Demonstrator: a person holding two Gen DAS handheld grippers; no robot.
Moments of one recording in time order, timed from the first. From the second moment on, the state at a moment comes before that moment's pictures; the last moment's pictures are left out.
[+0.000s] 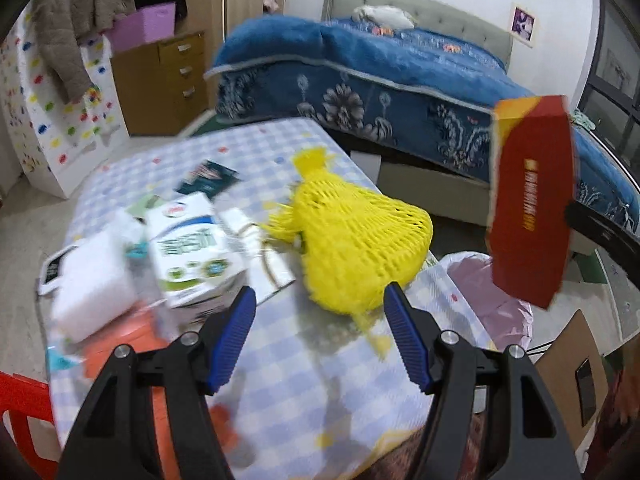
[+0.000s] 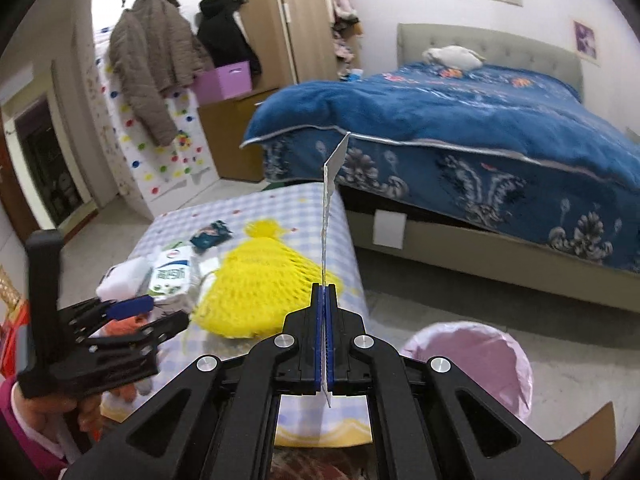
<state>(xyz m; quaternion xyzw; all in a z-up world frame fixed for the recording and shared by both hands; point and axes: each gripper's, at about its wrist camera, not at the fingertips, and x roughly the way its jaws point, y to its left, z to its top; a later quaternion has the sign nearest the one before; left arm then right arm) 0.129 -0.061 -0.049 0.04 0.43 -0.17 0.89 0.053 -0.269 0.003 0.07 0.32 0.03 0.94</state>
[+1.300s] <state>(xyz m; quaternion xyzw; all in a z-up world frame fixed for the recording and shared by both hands) 0.043 -0.218 -0.031 0.19 0.34 -0.32 0.86 -0.050 -0.378 -0.015 0.15 0.30 -0.08 0.94</state>
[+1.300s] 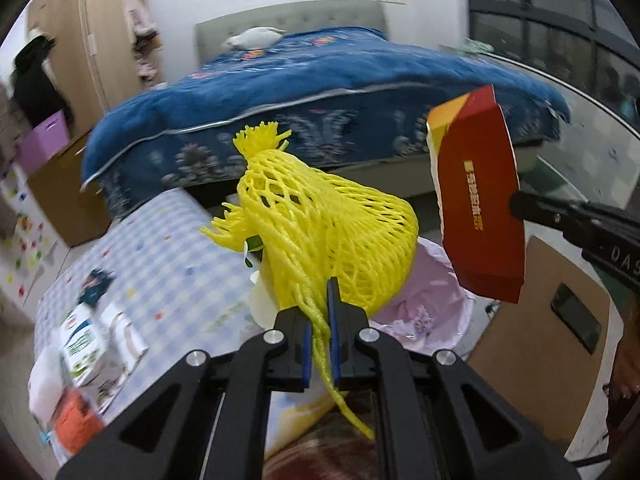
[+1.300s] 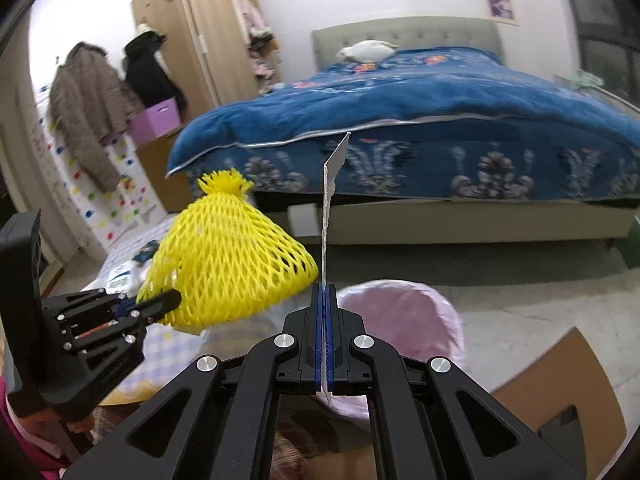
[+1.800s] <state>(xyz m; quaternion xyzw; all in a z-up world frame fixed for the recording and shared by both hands) 0.061 -0.299 -0.088 0.26 0.38 -0.34 0.82 -0.039 -0.434 -0.066 0.20 0.34 -0.13 0.91</state>
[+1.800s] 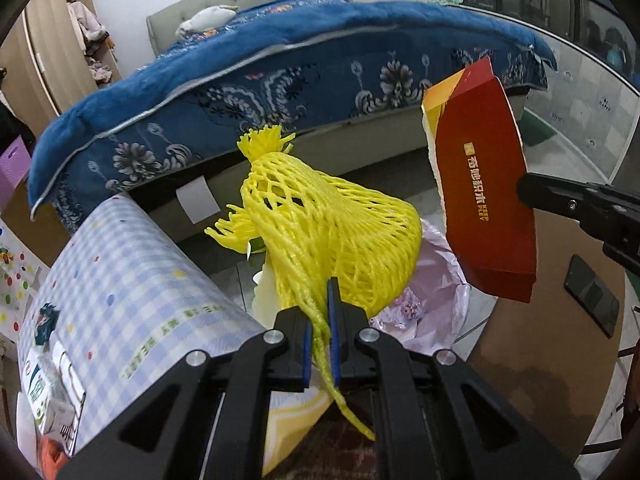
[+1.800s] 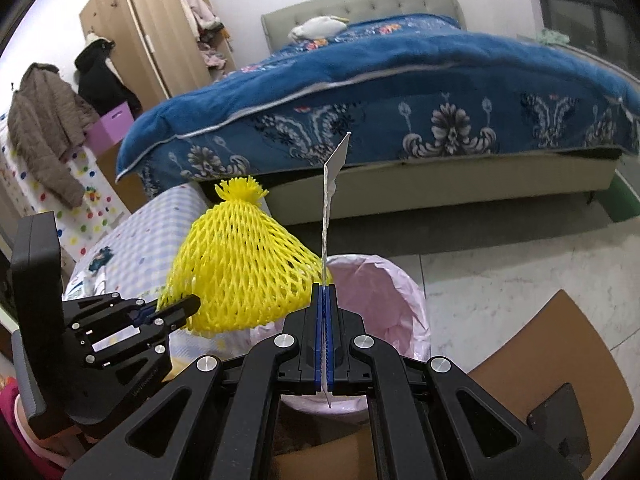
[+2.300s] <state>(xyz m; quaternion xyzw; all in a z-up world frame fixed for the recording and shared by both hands) 0.088 -0.306 -0.109 0.25 0.40 -0.35 0.81 0.009 -0.461 -0.115 0.23 0.39 -0.14 0.88</state>
